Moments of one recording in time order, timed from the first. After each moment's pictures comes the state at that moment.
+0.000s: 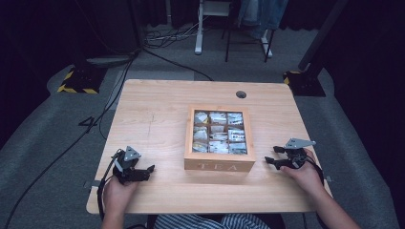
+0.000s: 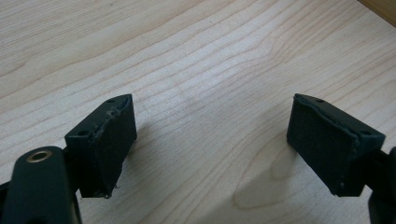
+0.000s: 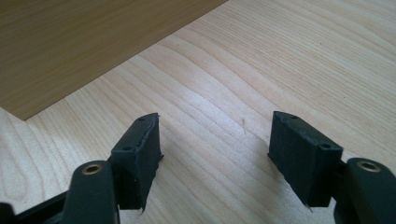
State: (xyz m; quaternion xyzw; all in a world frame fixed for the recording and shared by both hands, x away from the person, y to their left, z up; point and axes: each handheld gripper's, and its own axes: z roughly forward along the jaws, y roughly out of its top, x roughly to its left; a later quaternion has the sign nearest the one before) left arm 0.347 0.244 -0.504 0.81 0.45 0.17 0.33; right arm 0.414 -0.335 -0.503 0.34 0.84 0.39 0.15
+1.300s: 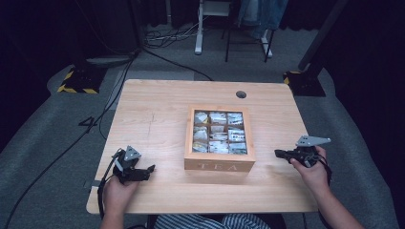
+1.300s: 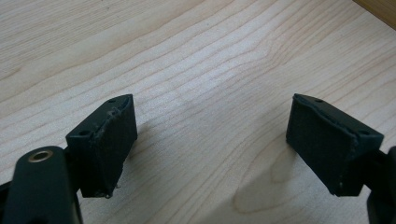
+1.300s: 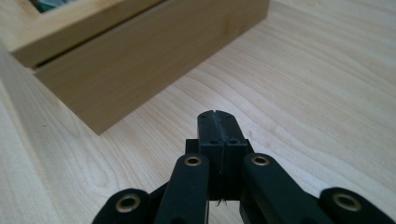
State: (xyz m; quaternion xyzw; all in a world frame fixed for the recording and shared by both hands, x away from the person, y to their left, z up) left arm 0.349 0.244 -0.504 0.81 0.44 0.17 0.33; right arm 0.397 -0.348 -0.462 0.34 0.83 0.42 0.12
